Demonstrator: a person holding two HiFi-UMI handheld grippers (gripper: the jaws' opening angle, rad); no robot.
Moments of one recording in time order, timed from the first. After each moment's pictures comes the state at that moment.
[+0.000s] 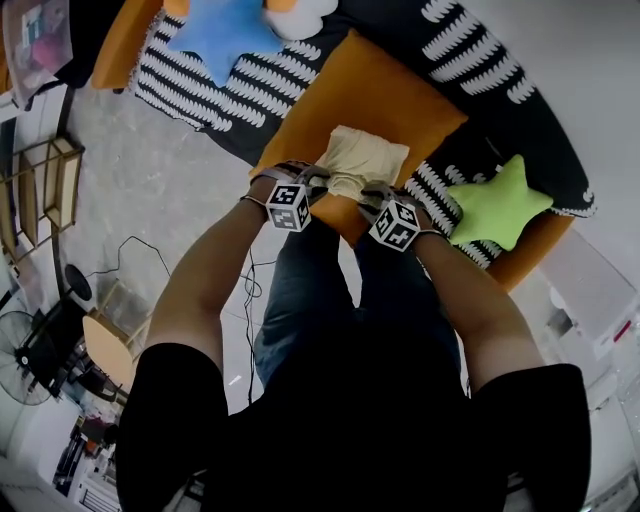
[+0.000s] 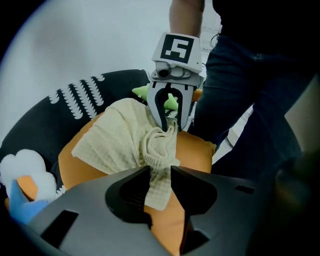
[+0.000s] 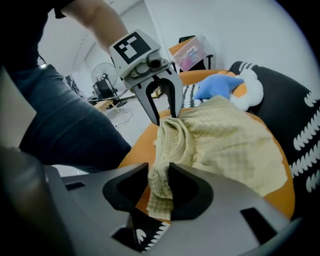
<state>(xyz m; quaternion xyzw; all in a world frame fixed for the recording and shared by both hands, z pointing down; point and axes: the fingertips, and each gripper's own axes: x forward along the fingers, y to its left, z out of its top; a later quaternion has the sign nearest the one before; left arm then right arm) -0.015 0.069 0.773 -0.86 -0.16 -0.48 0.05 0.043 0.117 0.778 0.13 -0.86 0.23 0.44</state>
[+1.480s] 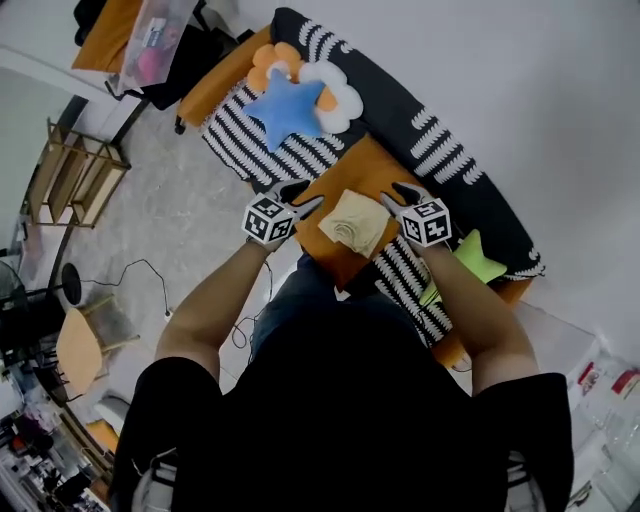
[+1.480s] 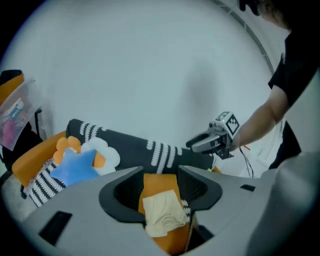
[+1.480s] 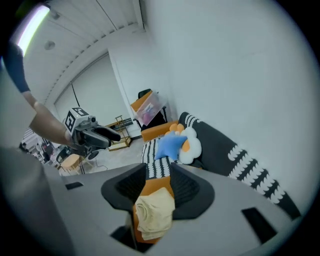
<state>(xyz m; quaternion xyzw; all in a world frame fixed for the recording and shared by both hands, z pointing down) -0.054 -0.033 0.448 -0.90 0.29 -0.22 -0.23 0.124 -0.038 0.475 0.36 -0.86 0.26 0.24</state>
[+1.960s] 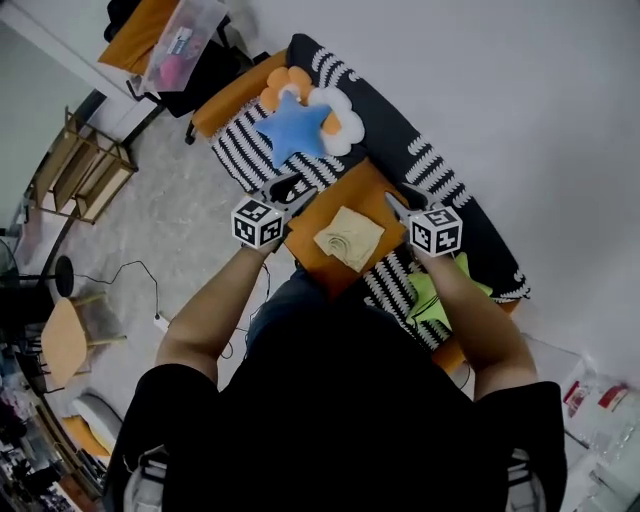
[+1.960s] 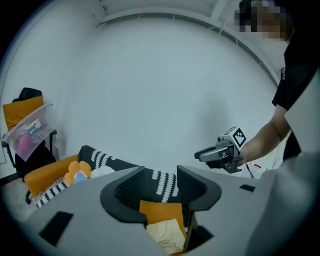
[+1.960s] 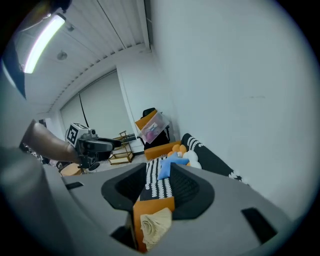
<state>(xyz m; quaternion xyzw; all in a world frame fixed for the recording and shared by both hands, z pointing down) -0.066 -0.035 0.320 -0.90 0.38 -0.10 -0.17 0.134 -0.040 0.348 0.37 -0.89 0.22 0.16</state>
